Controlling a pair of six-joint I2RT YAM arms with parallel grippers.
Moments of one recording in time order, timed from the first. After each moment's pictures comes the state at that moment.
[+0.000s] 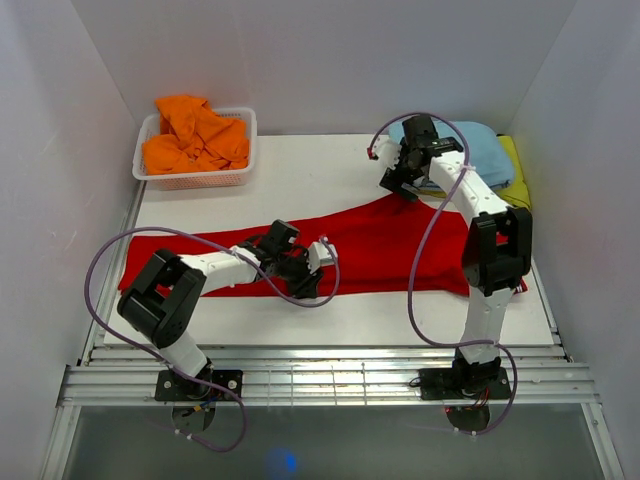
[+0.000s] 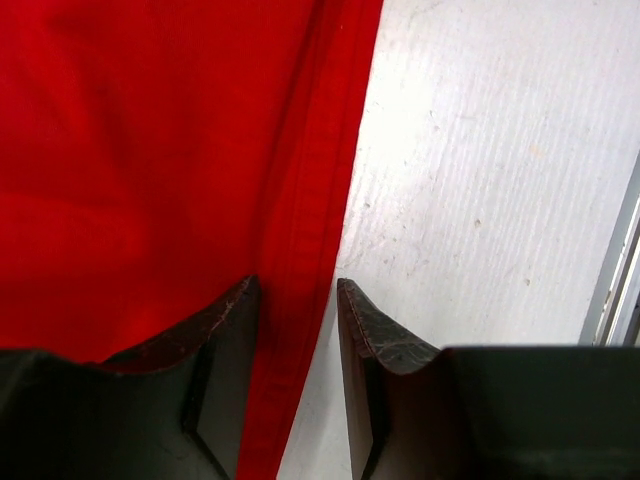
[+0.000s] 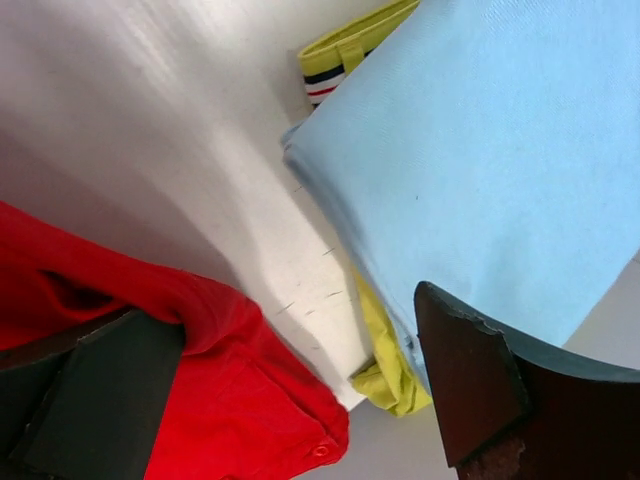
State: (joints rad) left arm -0.63 1.65 0.82 -0.14 0.57 0.45; right arm 0.29 2.01 1.79 -0.76 0.10 -0.92
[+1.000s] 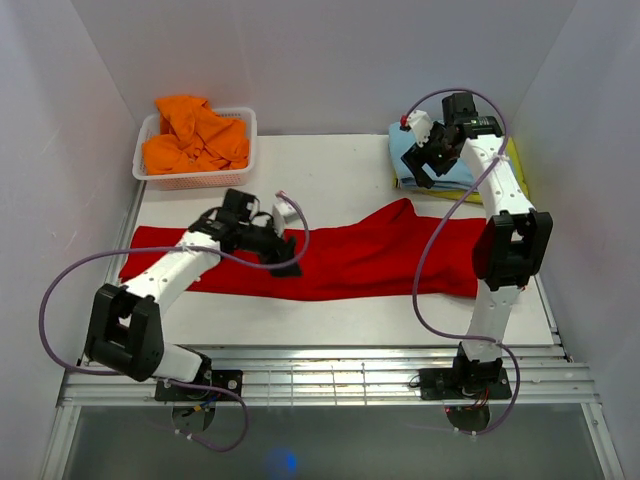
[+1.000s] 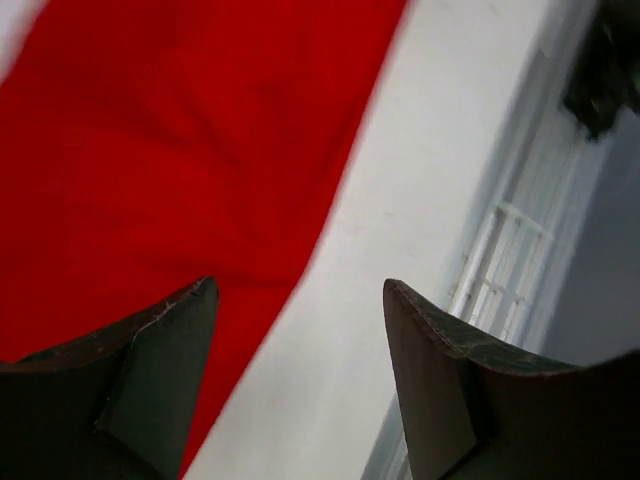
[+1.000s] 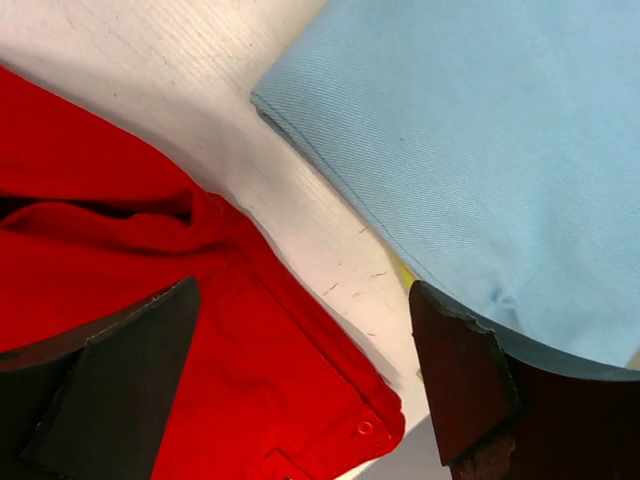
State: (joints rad) left arm -0.48 1.40 0.93 -0.50 0.76 0.35; right arm 0.12 2.03 2.02 -1.01 -0.22 -0.74
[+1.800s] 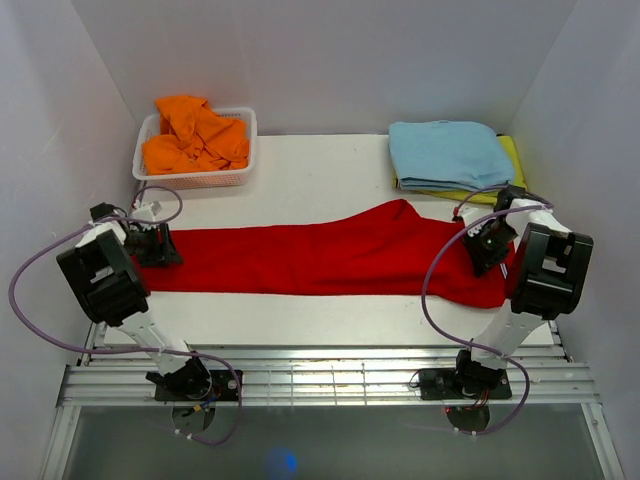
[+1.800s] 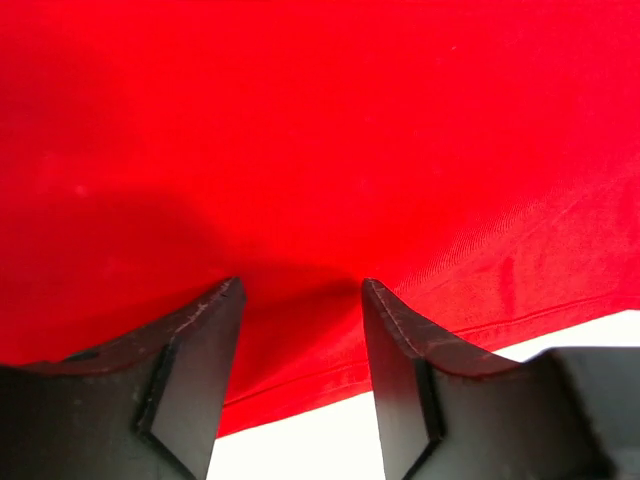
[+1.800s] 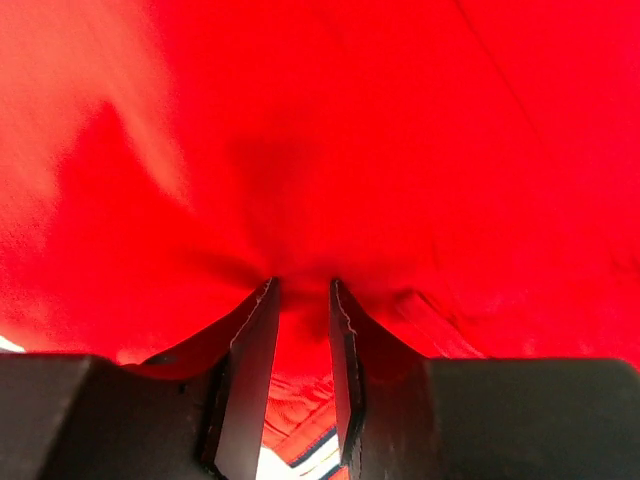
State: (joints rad) left arm 0.55 1.82 1.15 -0.67 0.51 0.45; right arm -0.24 1.78 1.16 -0.91 -0.16 -0.90
